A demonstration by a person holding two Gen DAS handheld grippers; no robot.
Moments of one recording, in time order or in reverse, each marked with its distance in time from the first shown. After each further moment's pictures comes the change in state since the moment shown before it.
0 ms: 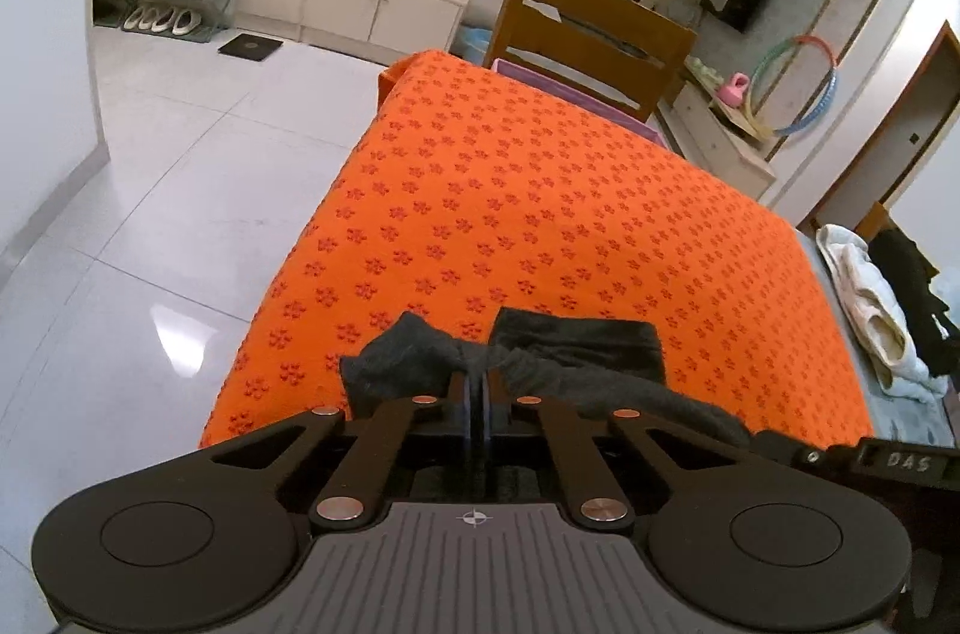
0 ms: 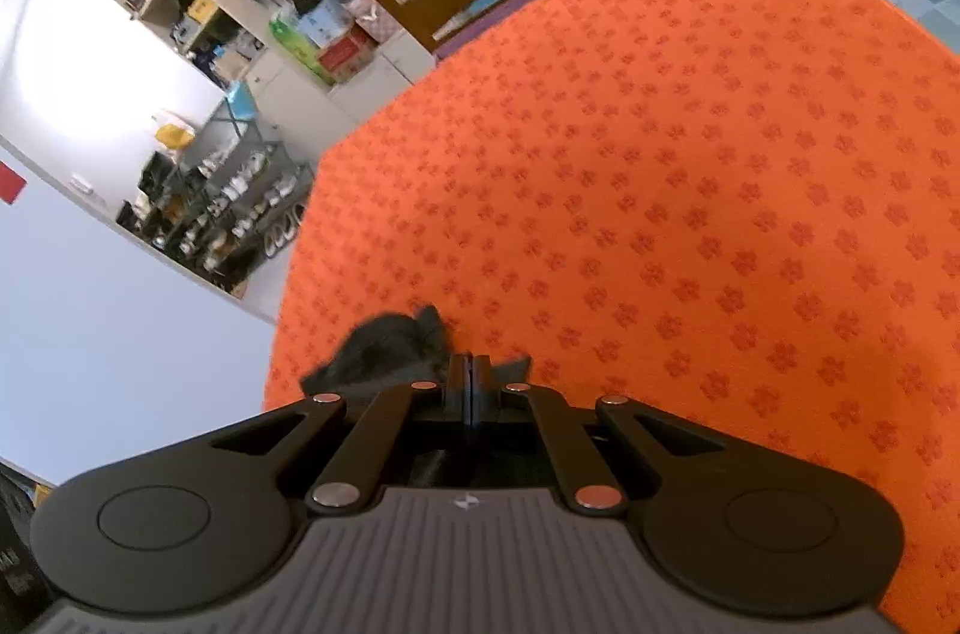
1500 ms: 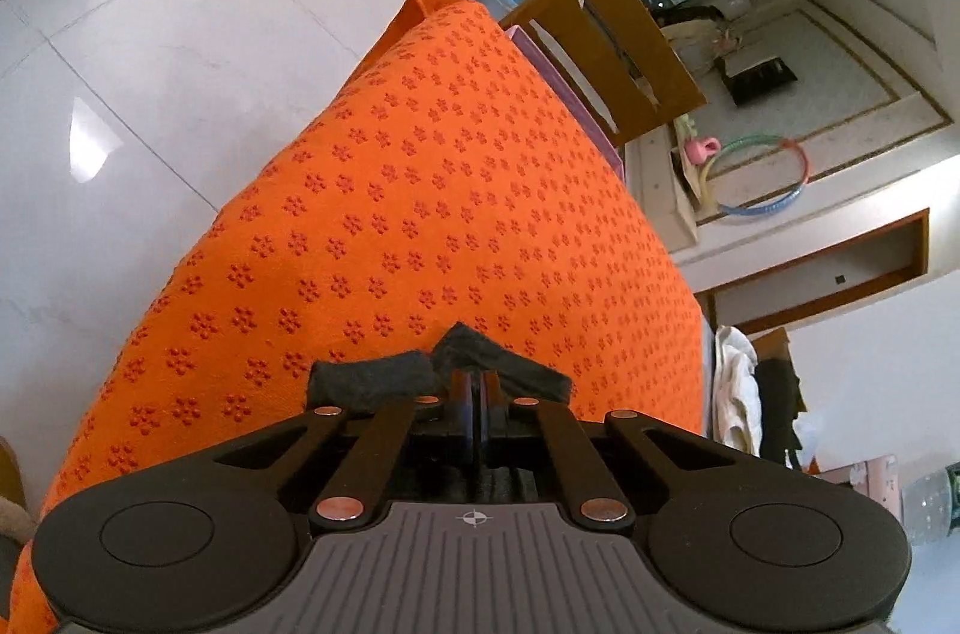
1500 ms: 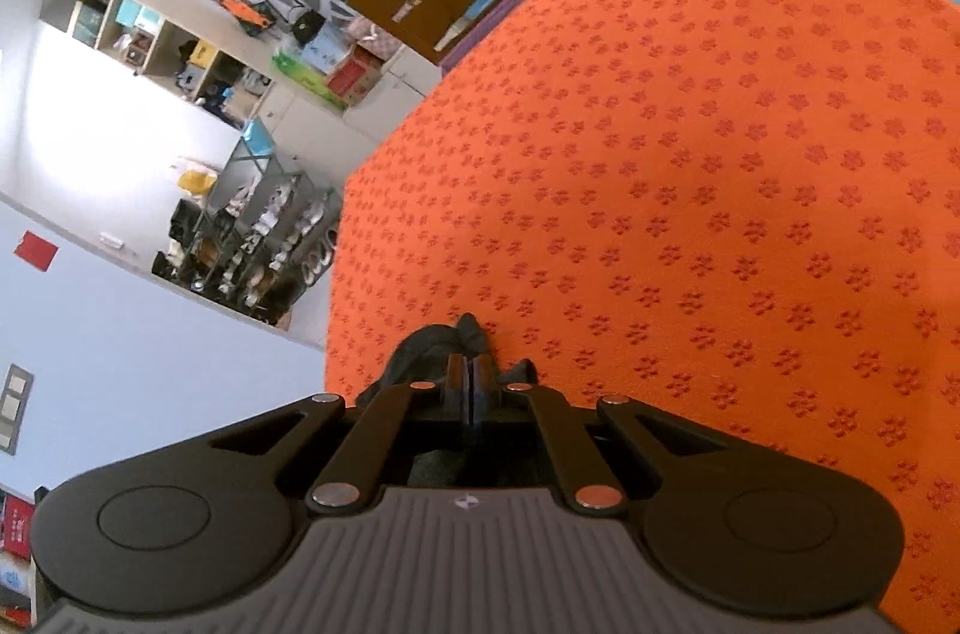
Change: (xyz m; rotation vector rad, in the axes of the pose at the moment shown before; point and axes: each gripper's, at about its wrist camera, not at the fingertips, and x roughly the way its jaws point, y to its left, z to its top) left arm 0.014 0.052 0.028 -0.430 0.148 -0.247; right arm -0.009 -0.010 0.003 0.156 -0.018 0.090
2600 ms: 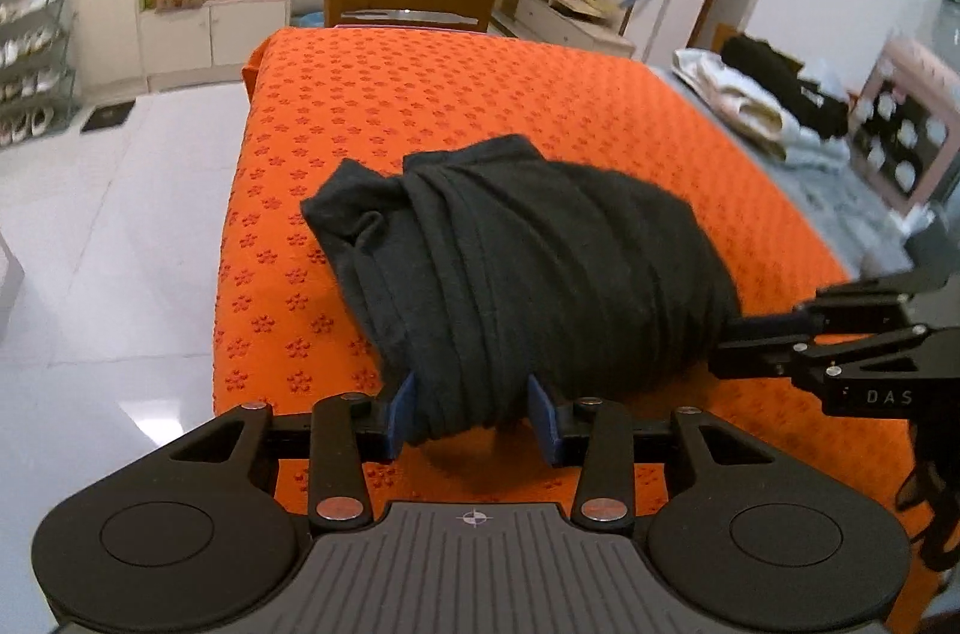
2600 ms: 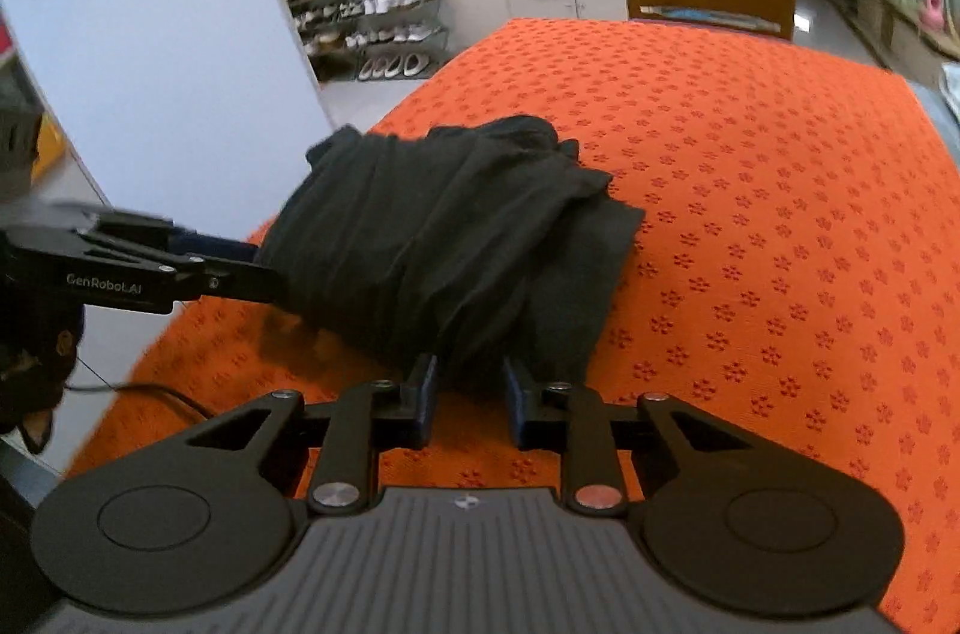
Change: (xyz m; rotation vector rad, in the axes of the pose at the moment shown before) left arm -0.046 -0.011 -0.115 0.844 0.015 0.140; right arm -0.056 0.039 -0.107 -0.862 0.182 -0.070
